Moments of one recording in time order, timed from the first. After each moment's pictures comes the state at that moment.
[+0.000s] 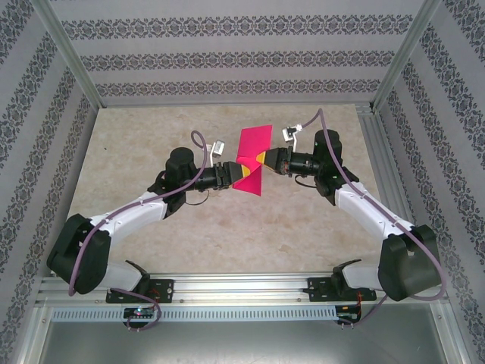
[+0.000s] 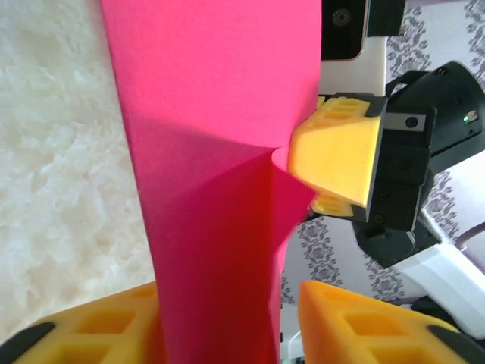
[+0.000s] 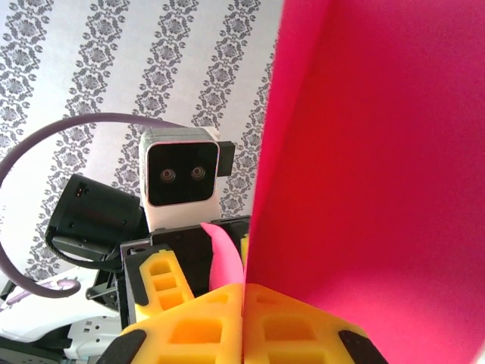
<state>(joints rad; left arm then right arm) -0.56 1.39 0.78 0.46 0.78 -1.11 0.32 1.31 0.85 0.21 -0.96 0.92</state>
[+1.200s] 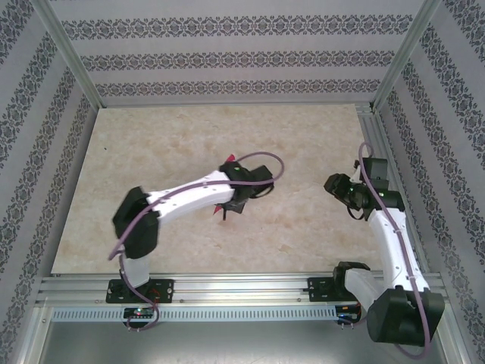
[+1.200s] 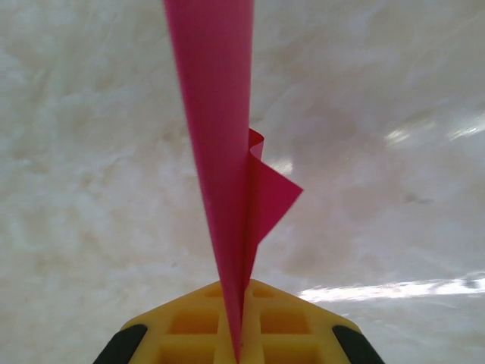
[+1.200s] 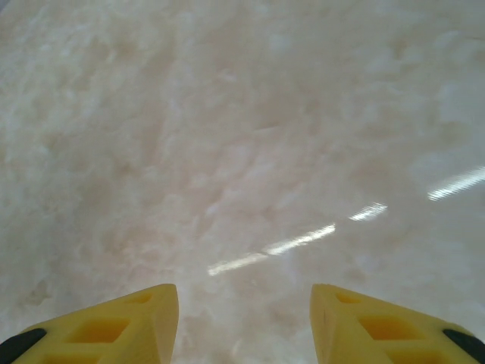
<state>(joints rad) -0.99 1.92 1.62 -1.33 -0.49 -0.71 -0.12 0.96 0.78 -0.76 -0.25 0.45</state>
